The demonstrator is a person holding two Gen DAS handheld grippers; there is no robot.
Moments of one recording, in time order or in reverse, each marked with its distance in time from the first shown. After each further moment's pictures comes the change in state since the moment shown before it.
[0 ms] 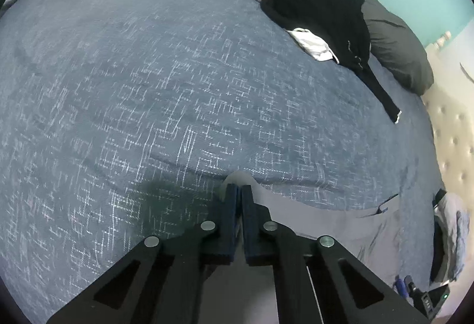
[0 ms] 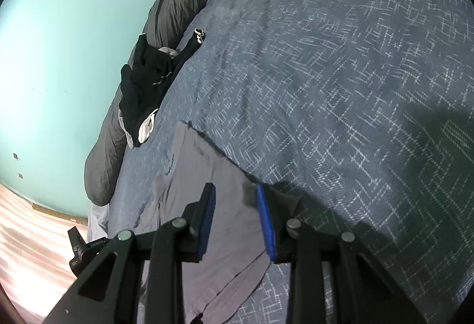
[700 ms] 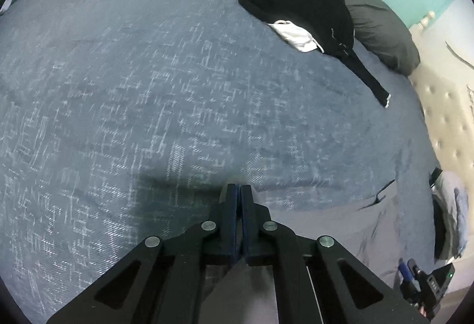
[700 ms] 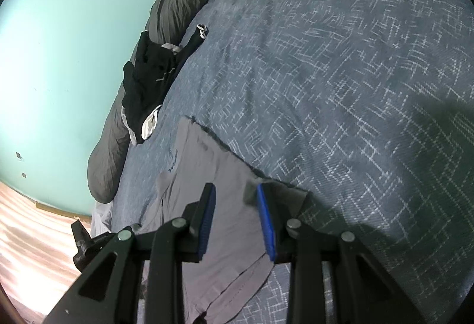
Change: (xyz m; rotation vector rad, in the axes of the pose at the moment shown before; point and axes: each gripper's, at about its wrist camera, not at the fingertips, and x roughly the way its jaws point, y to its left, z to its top) left arm 0.008 0.010 0.009 0.071 0.047 -0.054; right arm 0.004 0.001 -0.005 0.003 0.017 0.017
